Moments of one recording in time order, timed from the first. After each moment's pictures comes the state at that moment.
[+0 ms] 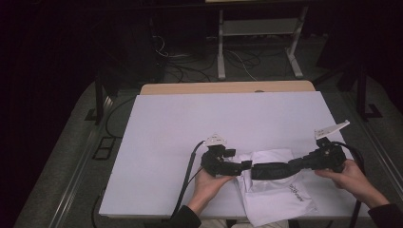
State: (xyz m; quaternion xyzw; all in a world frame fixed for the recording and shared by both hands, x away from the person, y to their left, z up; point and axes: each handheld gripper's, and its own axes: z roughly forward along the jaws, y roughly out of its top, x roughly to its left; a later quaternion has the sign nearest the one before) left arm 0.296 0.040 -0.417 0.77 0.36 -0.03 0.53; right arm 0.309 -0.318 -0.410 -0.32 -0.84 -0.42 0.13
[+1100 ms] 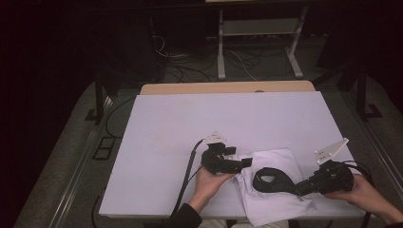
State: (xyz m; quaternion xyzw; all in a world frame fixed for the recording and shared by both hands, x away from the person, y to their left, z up) left arm 0.300 0.038 -0.416 0.76 0.36 -0.03 0.54; right arm 0.266 -0.317 -0.422 -0.23 -0.90 -0.35 0.14
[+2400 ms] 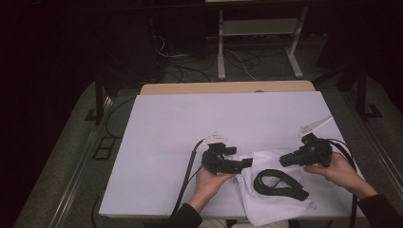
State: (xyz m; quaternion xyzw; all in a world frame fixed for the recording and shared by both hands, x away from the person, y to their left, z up) left arm 0.301 0.038 -0.417 0.76 0.35 -0.03 0.54; right arm 0.326 -0.281 -0.404 -0.31 -0.88 -0.36 0.07
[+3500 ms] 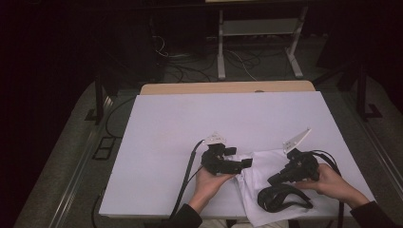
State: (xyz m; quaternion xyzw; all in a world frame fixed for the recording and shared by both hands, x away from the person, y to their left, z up) left arm 0.300 0.039 -0.419 0.76 0.35 -0.03 0.54; right arm 0.296 -0.244 -0.417 -0.24 -0.89 -0.35 0.18
